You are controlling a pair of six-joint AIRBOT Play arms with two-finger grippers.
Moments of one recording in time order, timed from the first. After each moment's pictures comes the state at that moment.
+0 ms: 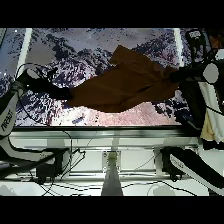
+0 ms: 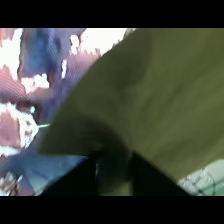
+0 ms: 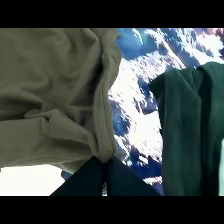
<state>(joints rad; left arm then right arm) 0.13 -1.61 1.04 1.06 -1.15 -1.15 0.18 -1.00 1.20 -1.79 1.23 1.55</state>
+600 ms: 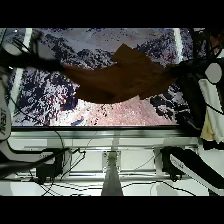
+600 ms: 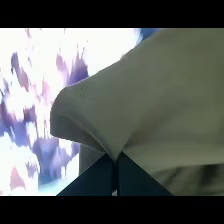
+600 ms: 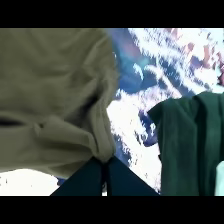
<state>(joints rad) 0.15 -1.52 1.48 0.96 -1.22 -1.10 0.18 -0.99 1.22 -1.79 1.15 1.55</state>
